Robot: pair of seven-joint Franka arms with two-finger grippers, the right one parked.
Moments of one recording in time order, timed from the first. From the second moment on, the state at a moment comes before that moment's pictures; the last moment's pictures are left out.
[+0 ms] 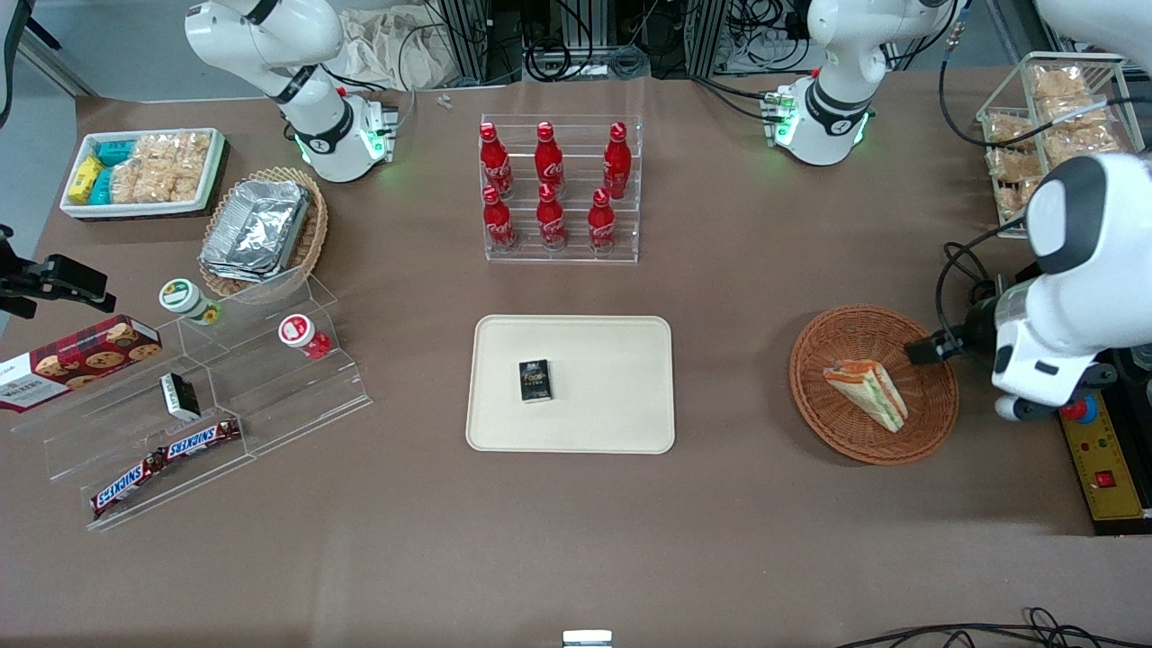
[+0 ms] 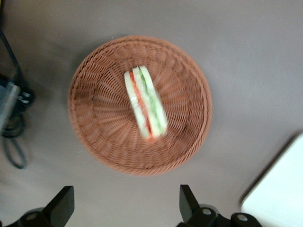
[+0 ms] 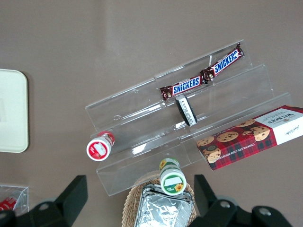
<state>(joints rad) 0.16 0.27 -0.22 -1.68 0.05 1.82 -0.57</state>
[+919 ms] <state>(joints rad) 0.14 0.42 -0.23 -1.84 0.17 2.08 -1.02</state>
